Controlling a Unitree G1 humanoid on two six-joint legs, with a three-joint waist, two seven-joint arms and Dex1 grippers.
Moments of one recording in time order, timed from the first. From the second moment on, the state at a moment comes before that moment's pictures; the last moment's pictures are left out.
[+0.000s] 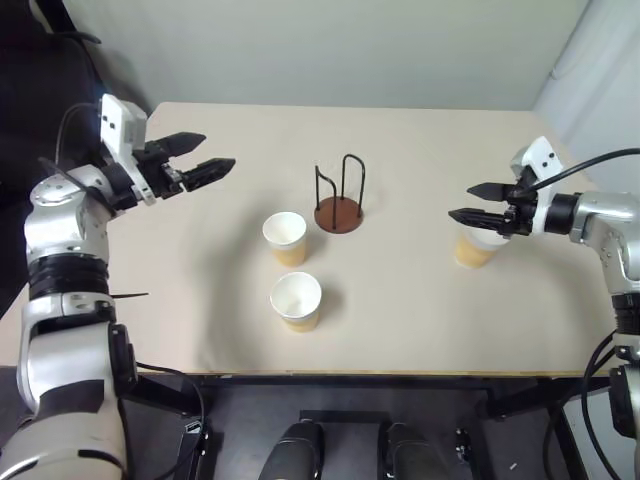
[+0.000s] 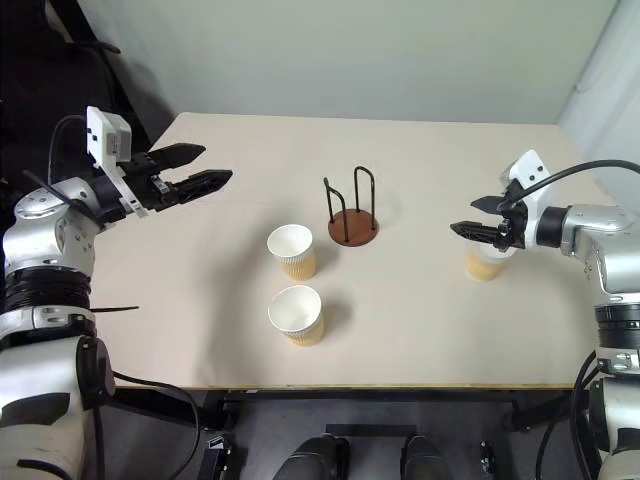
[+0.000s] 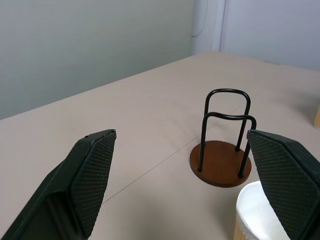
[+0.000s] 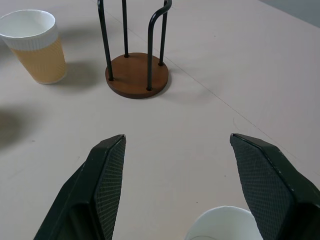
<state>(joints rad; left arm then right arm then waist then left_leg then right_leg) -0.99 0.77 0.21 0.79 -0.33 0.21 -1.15 -0.76 -0.83 -0.02 0.18 0.32 0.61 1.03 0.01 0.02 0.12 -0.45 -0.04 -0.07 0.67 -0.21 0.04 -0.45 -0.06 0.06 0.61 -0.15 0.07</state>
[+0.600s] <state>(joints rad) -1.14 0.69 0.16 0.93 -0.28 0.14 -1.20 -0.79 -0.73 -0.02 0.20 0.31 0.57 0.95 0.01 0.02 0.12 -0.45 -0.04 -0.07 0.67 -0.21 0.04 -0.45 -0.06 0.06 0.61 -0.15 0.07</state>
